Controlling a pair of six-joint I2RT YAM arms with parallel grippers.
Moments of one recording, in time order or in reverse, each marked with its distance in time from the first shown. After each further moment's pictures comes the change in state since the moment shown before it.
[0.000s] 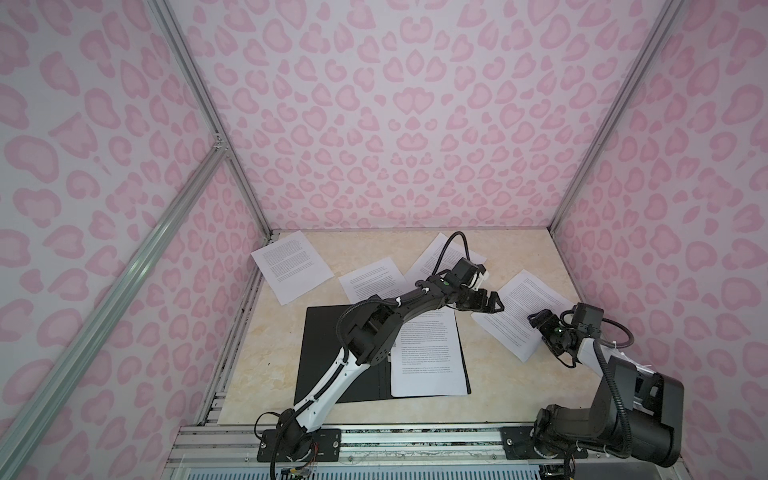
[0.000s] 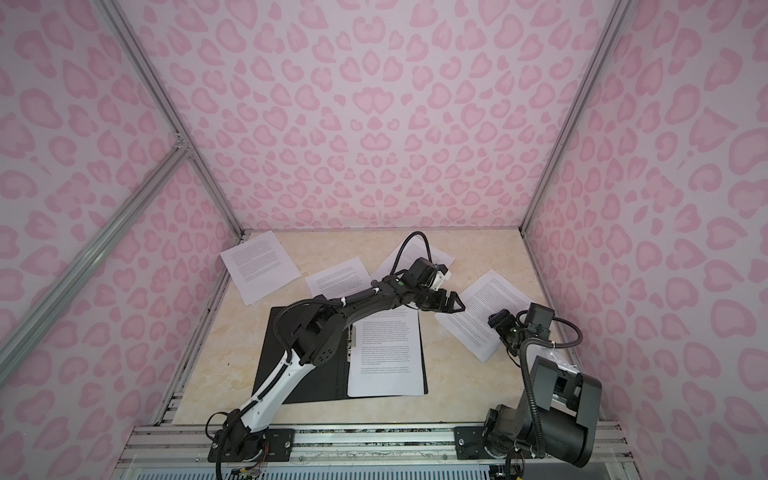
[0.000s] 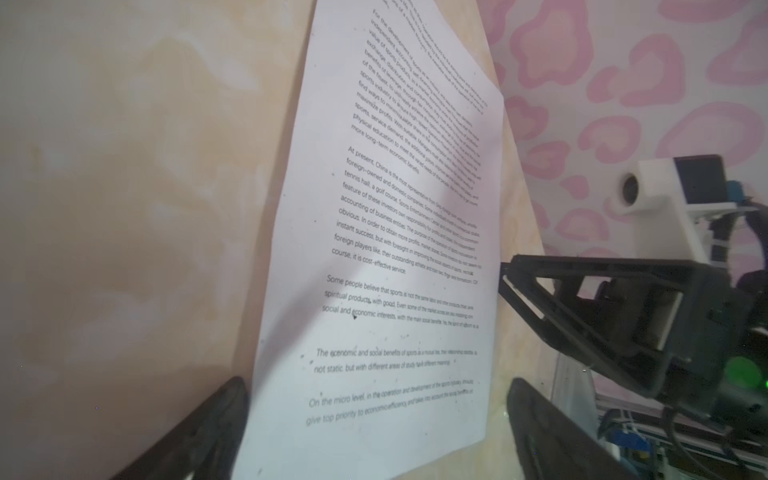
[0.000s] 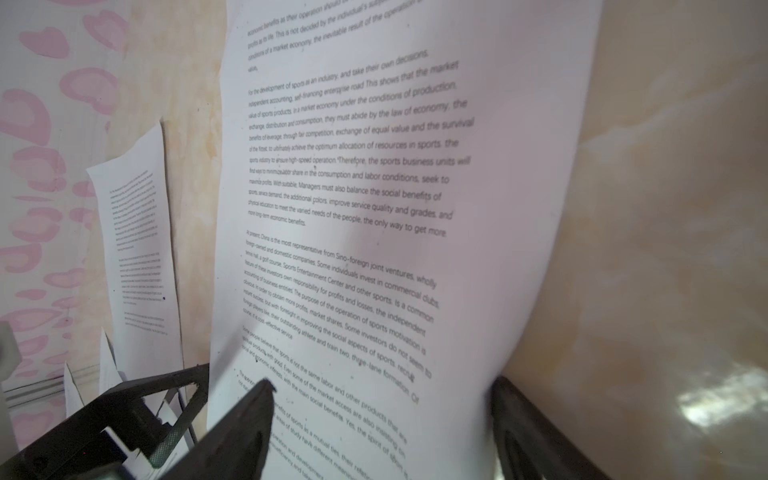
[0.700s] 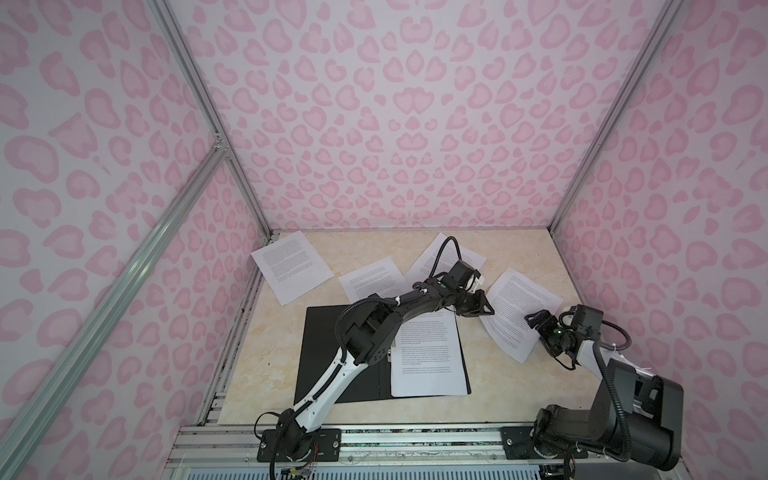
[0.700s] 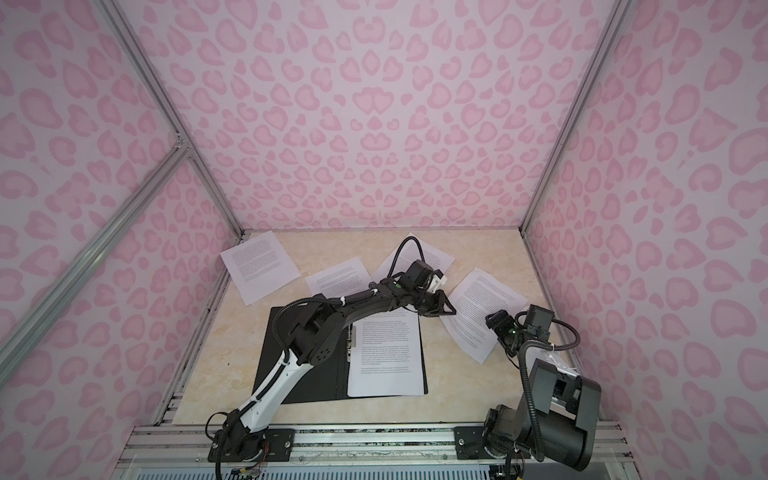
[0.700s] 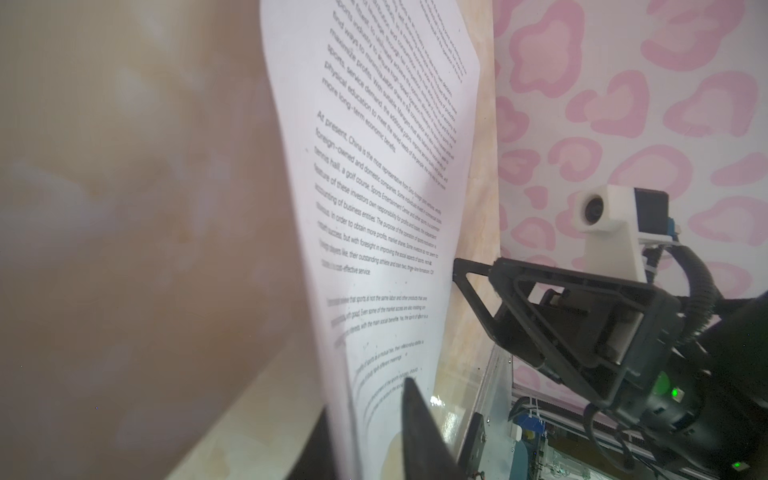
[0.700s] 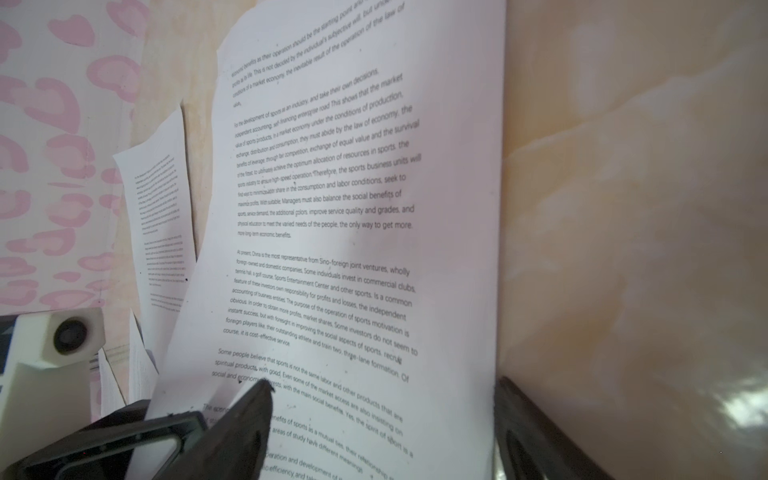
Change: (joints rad) left arm -0.002 -0.021 -0.059 0.056 0.071 -0.177; right arm 0.001 -0.031 -0.016 -0.014 -0.063 0.016
